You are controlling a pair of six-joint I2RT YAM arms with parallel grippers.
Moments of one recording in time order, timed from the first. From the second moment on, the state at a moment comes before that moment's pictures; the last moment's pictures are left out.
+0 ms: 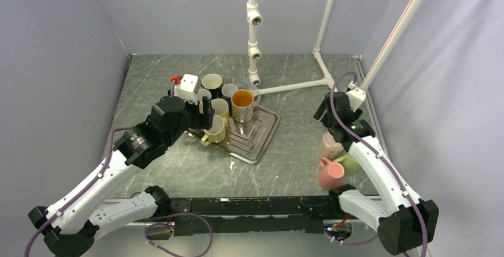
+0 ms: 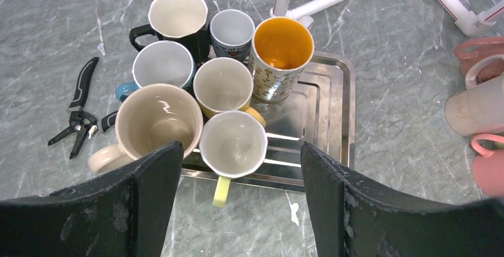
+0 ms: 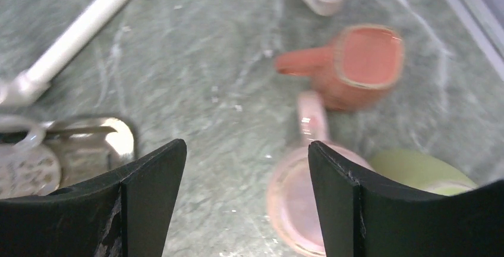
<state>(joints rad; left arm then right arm) -0.74 0.88 1.06 -0.56 -0.36 -0.26 0.32 1.00 0.85 -0.58 0.52 0.66</state>
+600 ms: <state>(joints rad) -0.74 0.92 1.06 -0.56 -0.34 -0.28 0.07 0.95 0.77 -0.73 0.36 0.76</state>
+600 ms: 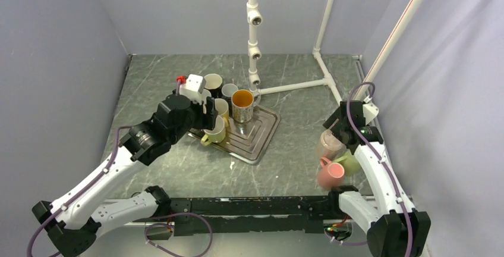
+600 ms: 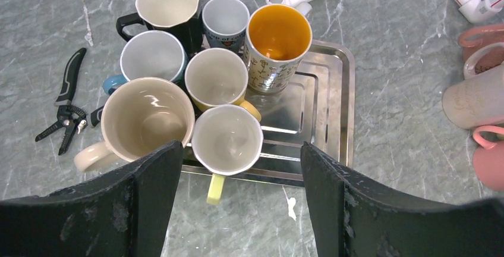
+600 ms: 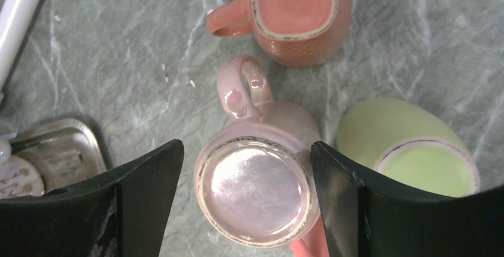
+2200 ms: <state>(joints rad) -0.74 1.03 1.06 -0.57 -0.29 -0.28 0.31 1.25 0.86 -0.55 0.34 0.72</state>
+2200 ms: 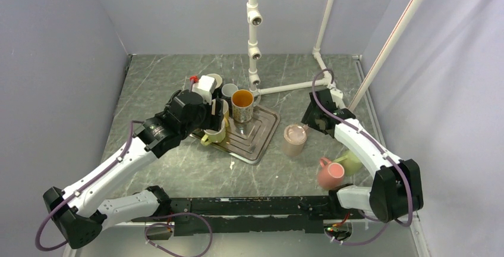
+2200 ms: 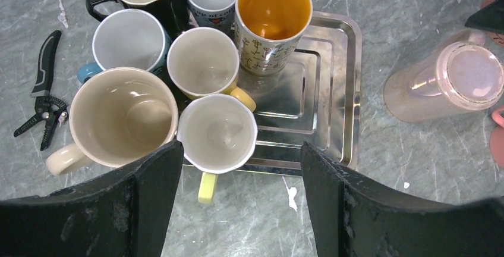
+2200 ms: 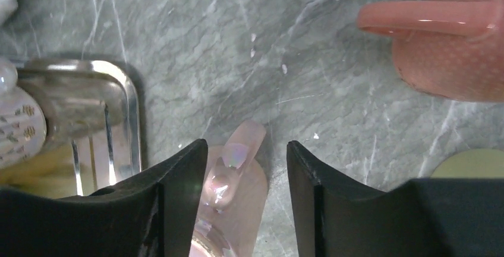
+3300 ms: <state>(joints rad) -0.74 1.17 1.03 -0.48 0.09 -0.52 0.36 1.00 0.63 -0.62 -0.23 0.55</state>
